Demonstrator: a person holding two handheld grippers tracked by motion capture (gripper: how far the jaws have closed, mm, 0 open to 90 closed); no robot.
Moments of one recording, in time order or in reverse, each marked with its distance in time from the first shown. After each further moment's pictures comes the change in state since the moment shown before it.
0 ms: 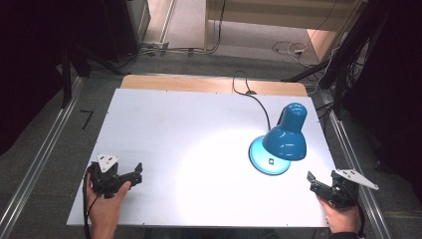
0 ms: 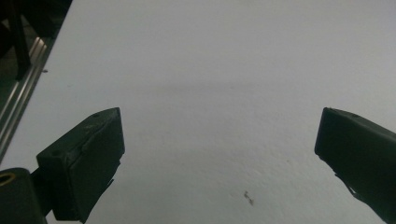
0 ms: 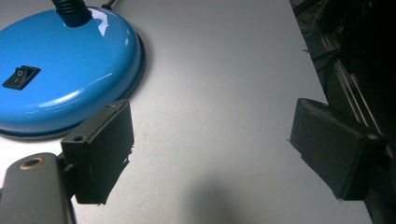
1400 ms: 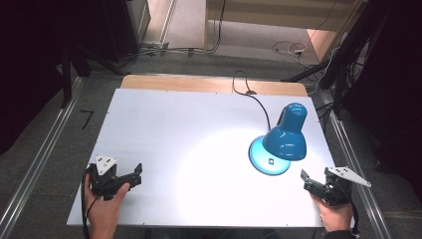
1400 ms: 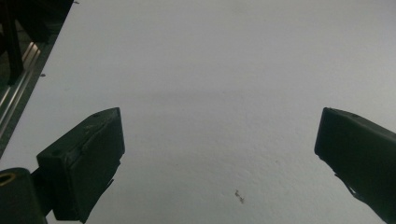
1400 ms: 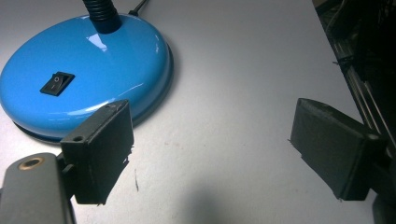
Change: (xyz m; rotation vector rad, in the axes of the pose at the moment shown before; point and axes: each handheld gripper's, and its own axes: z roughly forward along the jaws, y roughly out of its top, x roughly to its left) left arm 0.001 0.000 -0.006 -0.043 -0.013 -0.009; right arm 0.017 0.006 0.003 -0.010 0.034 -0.024
